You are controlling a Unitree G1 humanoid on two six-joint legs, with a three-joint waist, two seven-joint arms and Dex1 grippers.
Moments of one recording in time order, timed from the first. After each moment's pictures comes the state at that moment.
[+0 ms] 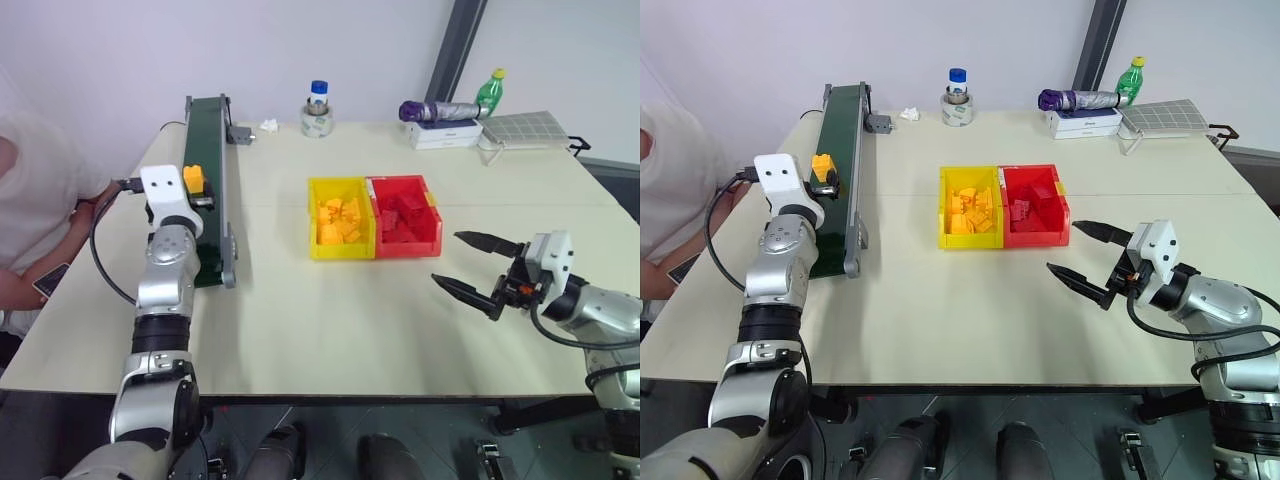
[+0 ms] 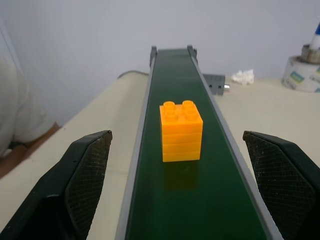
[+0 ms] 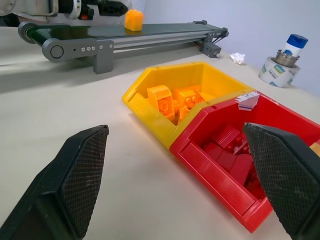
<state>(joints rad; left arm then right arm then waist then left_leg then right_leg) -0.73 0.28 0.25 0.40 -0.11 0.25 0.09 -0.17 -0.73 -0.28 -0.08 0.52 0.08 1.05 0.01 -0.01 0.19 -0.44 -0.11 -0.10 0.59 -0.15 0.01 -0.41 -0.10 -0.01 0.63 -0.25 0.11</state>
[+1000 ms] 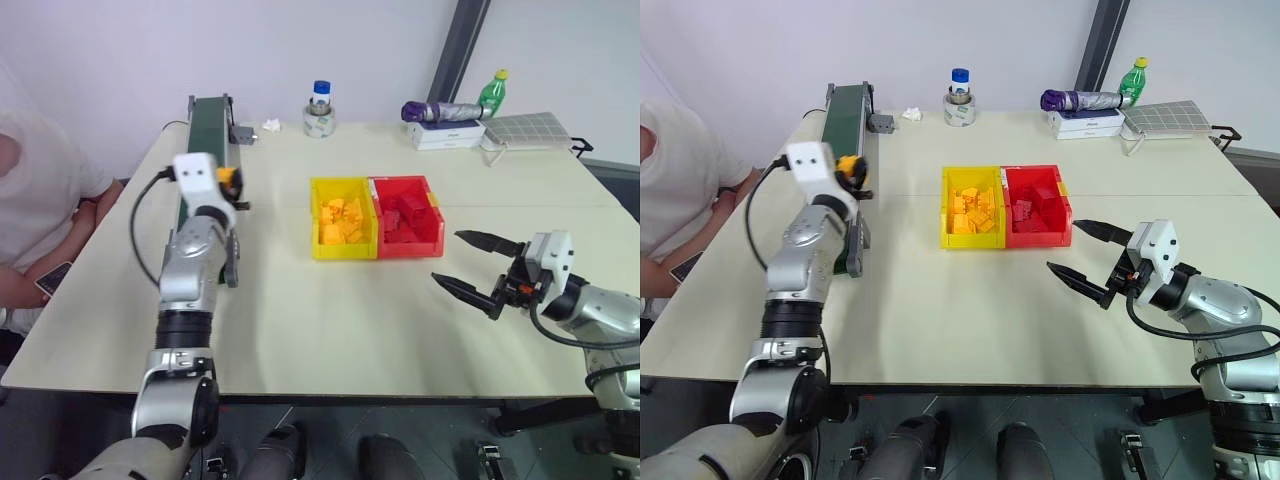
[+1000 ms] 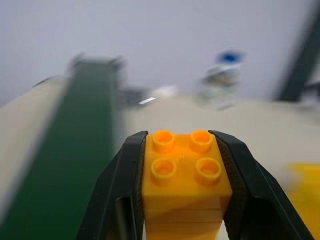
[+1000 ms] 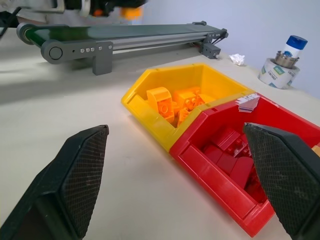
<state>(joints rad) -0.76 0.11 0.14 0.20 -0.23 0.27 -0.11 -0.17 -0.73 -0.28 -0.09 0.52 0.08 1.05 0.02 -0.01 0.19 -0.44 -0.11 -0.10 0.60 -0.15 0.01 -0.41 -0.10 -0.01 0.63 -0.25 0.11</state>
